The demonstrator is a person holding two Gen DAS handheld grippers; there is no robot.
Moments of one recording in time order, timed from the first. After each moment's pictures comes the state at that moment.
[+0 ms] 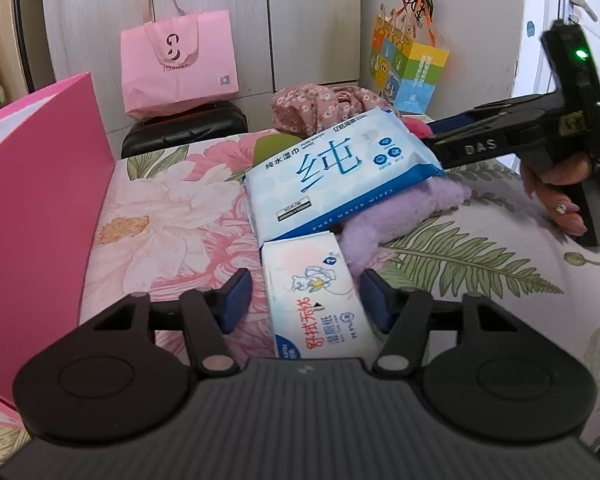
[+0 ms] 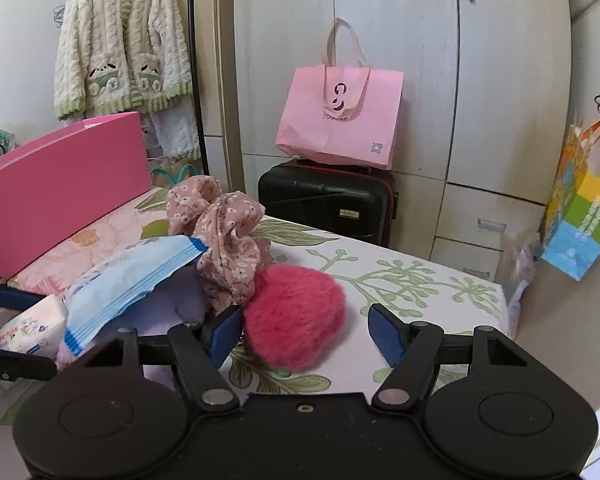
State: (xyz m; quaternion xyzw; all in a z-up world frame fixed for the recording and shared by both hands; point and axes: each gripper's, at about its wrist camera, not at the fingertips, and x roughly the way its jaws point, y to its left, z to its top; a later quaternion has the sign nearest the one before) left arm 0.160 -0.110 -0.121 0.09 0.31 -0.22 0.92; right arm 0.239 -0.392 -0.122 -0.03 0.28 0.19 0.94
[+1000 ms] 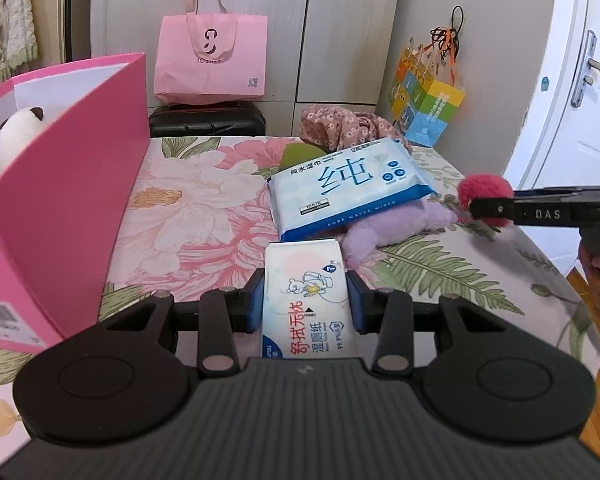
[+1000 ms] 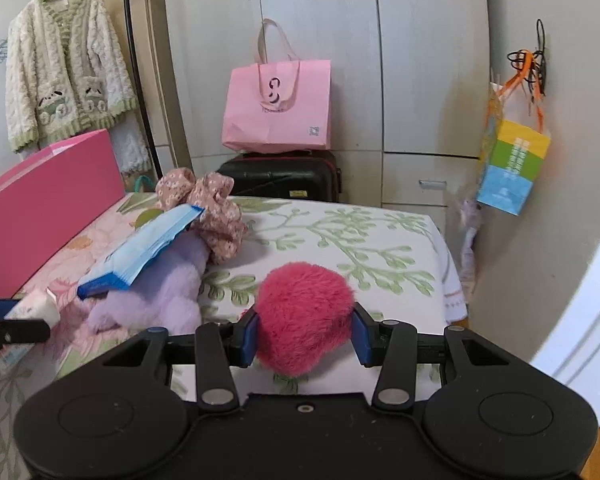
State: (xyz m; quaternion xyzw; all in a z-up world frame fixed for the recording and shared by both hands) left arm 0.131 -0.078 -0.104 -0.01 0.31 -0.20 0.93; right arm 0.155 -0.408 -0.107 0.02 0.31 0.08 0.95
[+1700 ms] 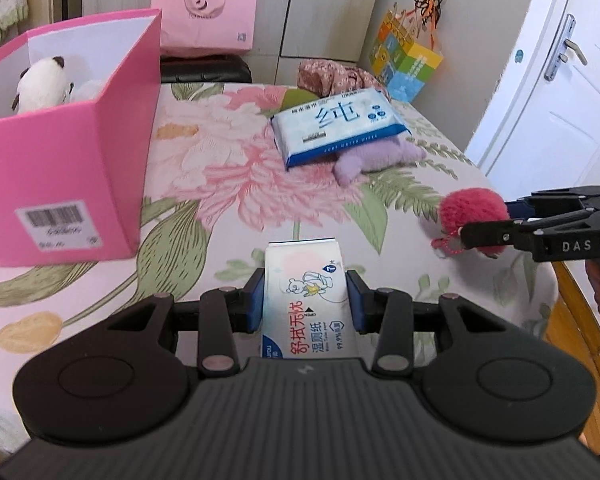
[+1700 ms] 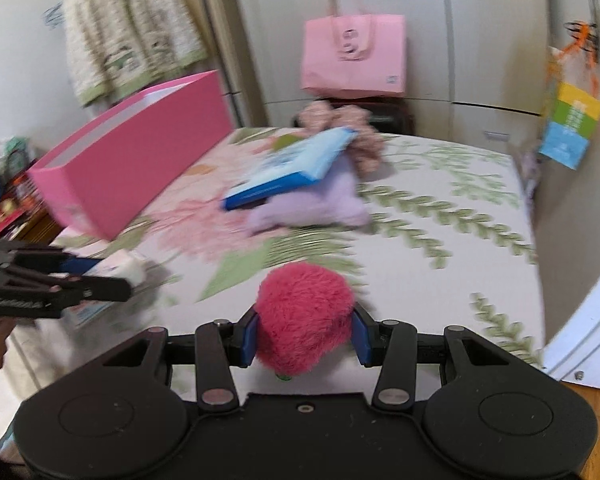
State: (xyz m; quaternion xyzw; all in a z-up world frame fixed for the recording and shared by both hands) left arm 0.087 -0.029 -0.095 -0.01 0.38 -0.24 0.89; right arm 0.077 -0.341 -0.088 0.03 0.38 0.19 0.90
